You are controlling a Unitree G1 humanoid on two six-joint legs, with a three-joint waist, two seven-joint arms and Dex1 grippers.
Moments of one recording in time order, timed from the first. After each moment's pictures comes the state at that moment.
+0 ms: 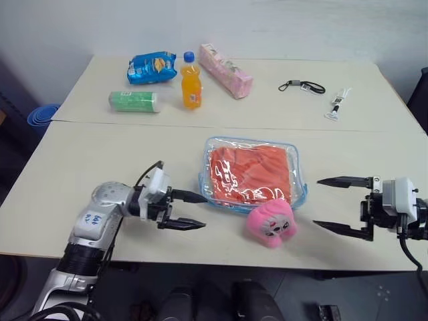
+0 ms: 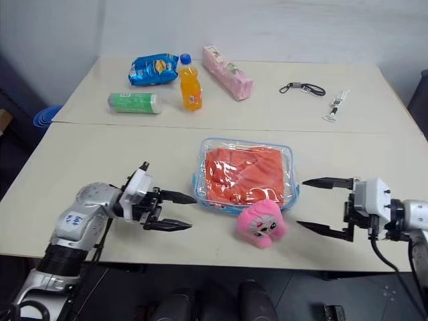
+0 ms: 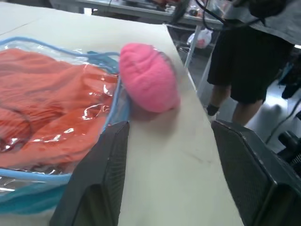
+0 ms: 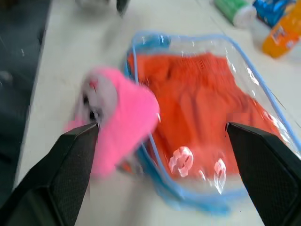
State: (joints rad) left arm -0.38 0.59 -0.08 -0.04 -0.51 0.27 -1.38; right arm -0.07 -0.93 -0.31 0.04 0.47 -0.19 1.43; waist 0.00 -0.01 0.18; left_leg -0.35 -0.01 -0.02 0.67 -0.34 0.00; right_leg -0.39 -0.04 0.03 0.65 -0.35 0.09
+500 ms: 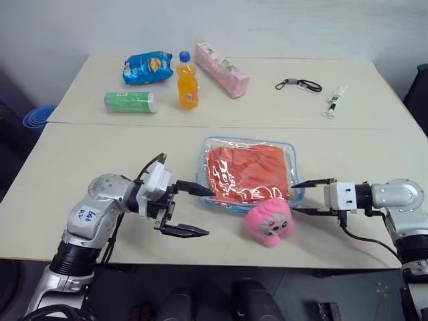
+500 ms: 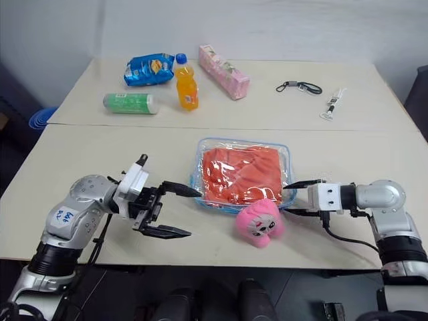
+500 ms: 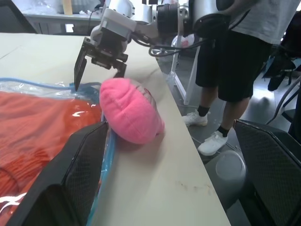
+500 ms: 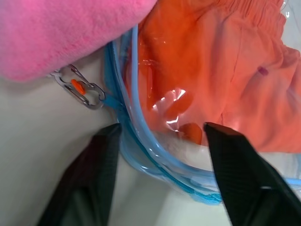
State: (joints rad) left arm -0.40 0.61 -0.08 -0.17 -0.55 0.35 -1.35; right arm -0.48 -0.81 0.03 0.58 0.12 -0.68 1.40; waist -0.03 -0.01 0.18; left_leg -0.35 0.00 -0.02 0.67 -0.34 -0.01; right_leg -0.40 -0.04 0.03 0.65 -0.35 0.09
